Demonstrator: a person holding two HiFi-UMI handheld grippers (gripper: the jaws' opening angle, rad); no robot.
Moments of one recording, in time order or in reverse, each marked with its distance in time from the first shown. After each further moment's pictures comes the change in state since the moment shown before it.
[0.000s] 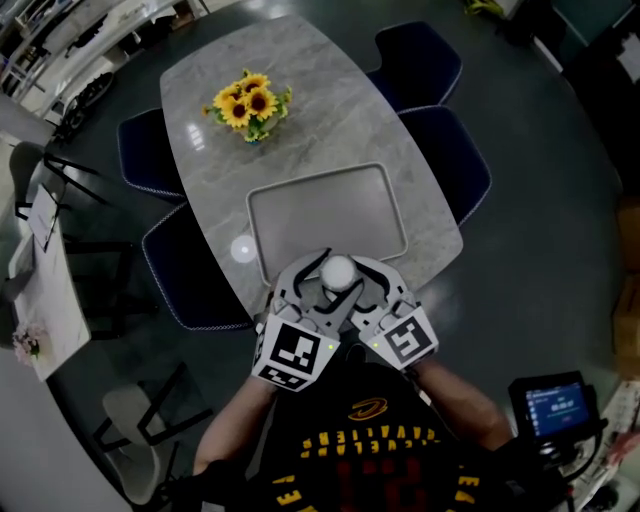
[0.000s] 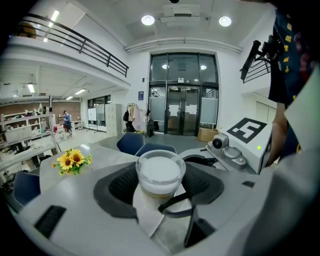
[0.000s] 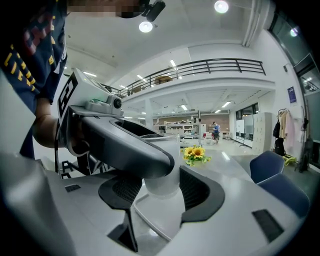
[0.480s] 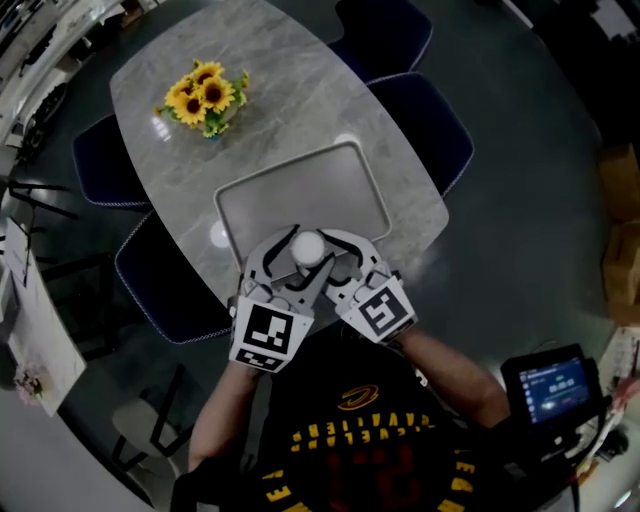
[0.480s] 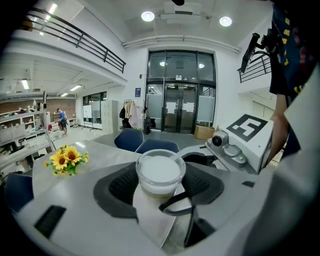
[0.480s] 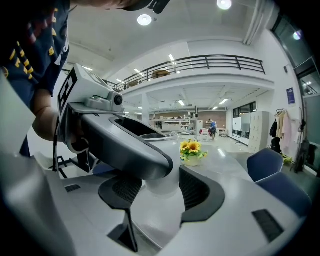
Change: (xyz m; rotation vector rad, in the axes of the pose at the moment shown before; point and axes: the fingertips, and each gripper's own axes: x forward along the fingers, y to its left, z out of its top) left arm 0.019 0.041 -0.011 0.019 0.015 -0.038; right arm 0.040 -0.023 -0.012 0.004 0.053 -0.046
